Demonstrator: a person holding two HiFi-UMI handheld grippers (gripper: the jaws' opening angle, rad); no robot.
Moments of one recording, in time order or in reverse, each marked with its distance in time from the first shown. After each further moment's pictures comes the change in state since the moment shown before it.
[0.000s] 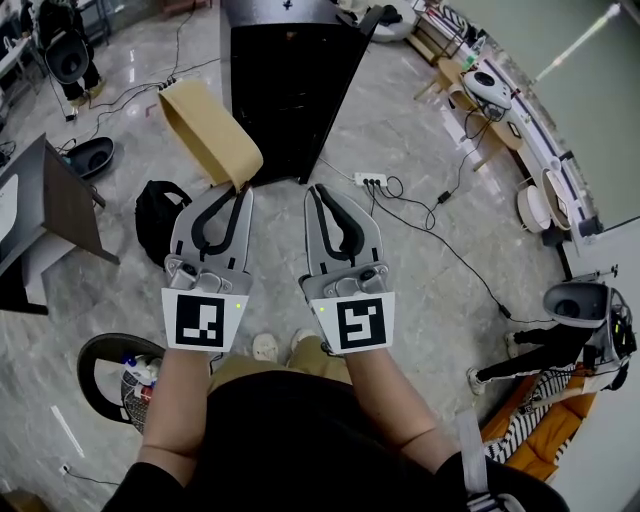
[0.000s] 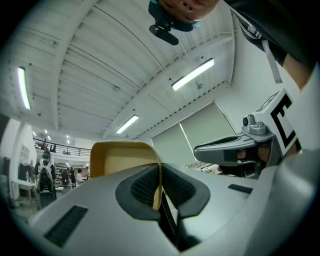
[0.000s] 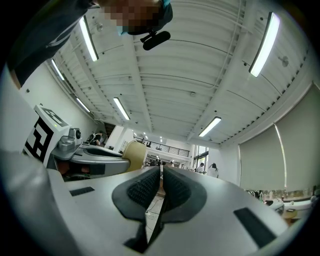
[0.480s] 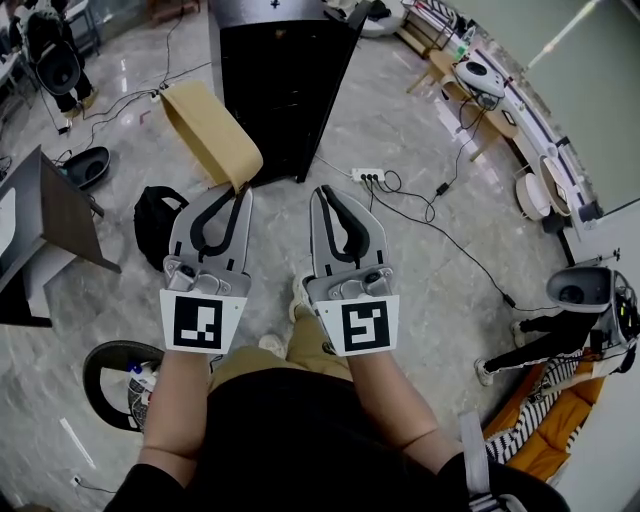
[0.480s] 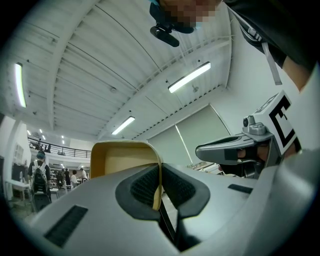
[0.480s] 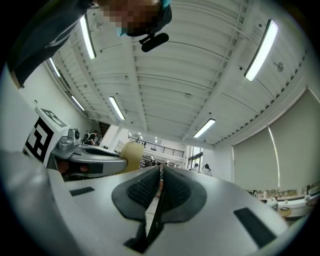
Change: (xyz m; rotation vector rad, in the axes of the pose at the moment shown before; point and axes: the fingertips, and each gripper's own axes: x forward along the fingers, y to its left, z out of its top) left arm -0.002 -0.008 0.000 -0.006 -0.013 -0.050; right arm -0.015 -0.007 0.000 -0.007 -0.009 -0.064
